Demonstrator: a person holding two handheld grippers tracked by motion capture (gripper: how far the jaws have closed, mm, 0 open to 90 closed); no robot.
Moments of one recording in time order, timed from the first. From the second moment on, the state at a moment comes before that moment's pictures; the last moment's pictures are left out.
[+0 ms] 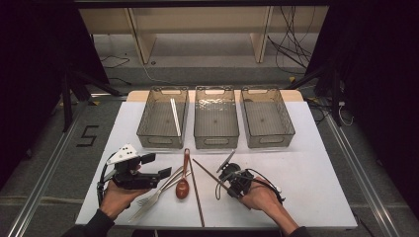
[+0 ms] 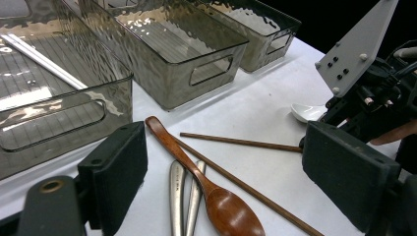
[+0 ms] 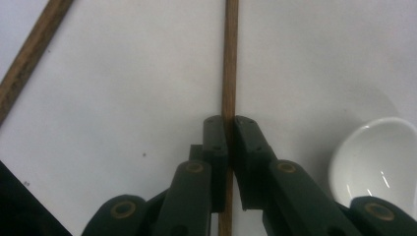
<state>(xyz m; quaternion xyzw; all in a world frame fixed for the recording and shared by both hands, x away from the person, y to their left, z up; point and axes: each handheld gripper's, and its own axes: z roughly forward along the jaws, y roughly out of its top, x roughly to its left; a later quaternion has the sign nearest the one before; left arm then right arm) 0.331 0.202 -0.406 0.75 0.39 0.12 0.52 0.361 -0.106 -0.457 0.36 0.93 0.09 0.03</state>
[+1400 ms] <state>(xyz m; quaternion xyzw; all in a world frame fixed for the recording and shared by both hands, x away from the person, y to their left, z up) 0.340 0.180 -0.405 0.73 0.41 0.04 0.55 0.352 -0.117 -0.398 0.35 0.87 0.35 0.06</state>
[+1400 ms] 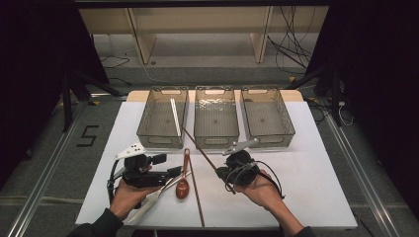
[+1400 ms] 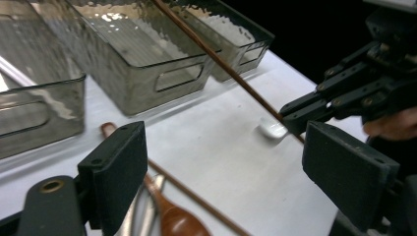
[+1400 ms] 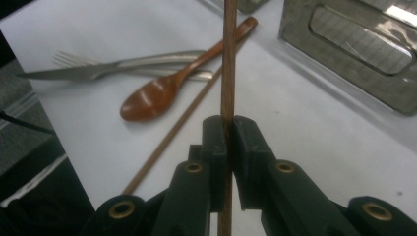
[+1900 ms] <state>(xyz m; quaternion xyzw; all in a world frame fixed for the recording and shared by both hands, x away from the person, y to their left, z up) 0.357 0.164 -0.399 0.69 0.43 -0.01 0.58 0.340 -0.093 -0.393 0.33 0.85 0.41 0.06</state>
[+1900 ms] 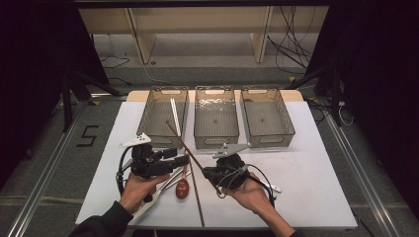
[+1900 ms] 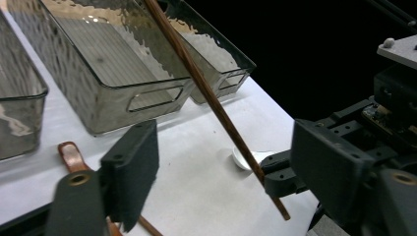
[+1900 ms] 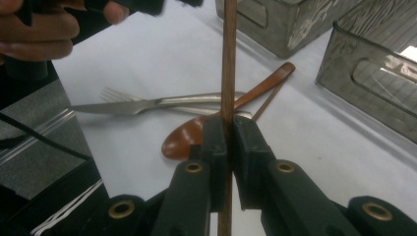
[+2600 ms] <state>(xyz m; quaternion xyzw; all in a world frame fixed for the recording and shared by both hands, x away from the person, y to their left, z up) 0.365 0.152 -0.401 0.69 0.42 -0.05 0.59 0.333 -0.085 -0.392 0.30 0.84 0.44 0.07</state>
